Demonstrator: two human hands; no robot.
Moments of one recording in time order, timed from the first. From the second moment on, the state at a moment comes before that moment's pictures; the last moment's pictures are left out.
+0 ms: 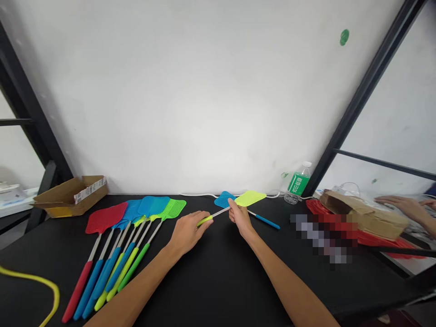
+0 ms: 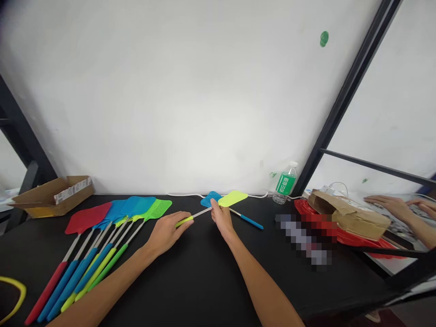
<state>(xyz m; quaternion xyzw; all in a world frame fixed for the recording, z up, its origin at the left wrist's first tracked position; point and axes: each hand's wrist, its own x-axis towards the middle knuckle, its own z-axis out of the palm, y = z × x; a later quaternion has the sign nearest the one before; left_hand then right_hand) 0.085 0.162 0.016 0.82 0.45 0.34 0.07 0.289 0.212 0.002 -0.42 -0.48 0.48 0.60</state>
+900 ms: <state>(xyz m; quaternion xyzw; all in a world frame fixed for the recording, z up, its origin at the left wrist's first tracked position) 0.088 0.159 0.022 0.82 0.49 0.28 0.09 0.288 0.210 -0.003 -0.41 -0.52 0.43 0.61</state>
